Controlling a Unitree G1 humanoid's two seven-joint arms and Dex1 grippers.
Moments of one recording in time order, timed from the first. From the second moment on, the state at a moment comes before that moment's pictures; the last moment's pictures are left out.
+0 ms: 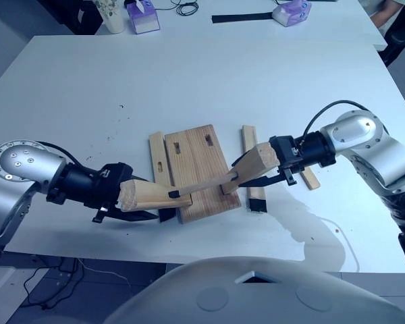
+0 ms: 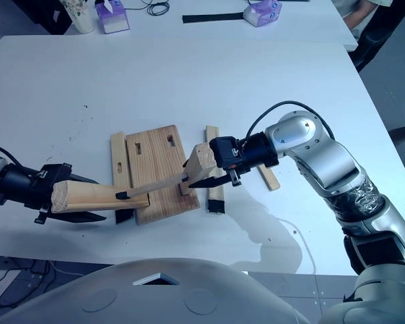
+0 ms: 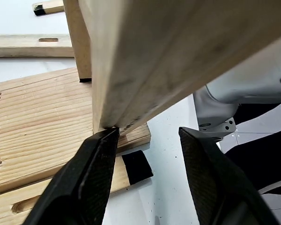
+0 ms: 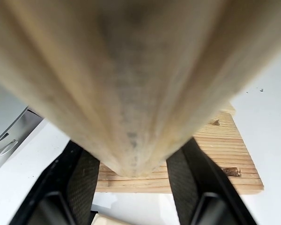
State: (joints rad) left arm 0.11 1.15 0.07 -0.48 -0.58 0.41 -1.47; right arm -0.44 -0.81 0.45 -0.31 0.47 0.30 1.30
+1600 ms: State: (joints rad) left arm -0.23 0.84 -0.04 -0.25 -0.38 0.57 -1.32; right arm -0.38 -0.80 0.32 -0.28 0.51 0.47 1.11
